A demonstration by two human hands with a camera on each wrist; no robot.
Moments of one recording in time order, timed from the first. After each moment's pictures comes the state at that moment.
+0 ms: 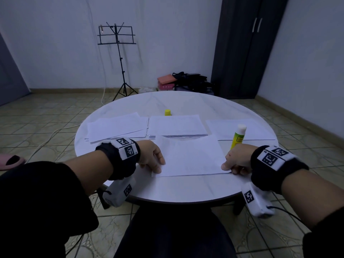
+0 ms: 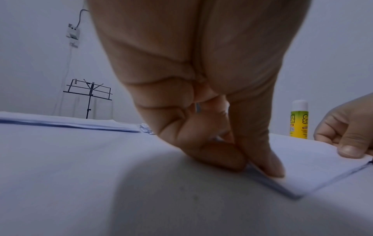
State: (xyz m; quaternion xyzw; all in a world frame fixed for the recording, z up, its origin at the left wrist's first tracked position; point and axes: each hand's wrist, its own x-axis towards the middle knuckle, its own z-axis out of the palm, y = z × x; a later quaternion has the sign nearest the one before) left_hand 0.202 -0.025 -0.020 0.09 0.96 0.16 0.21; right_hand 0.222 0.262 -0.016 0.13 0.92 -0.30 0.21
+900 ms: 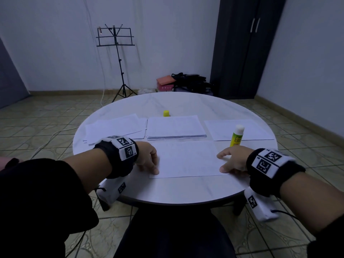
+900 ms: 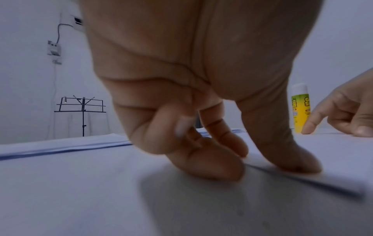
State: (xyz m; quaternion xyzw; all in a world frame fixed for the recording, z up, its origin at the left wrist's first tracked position) left_hand 0.189 -0.027 -0.025 0.09 0.96 0.08 0.24; right_hand 0.231 0.254 -0.012 0.07 0.96 -0.20 0.17
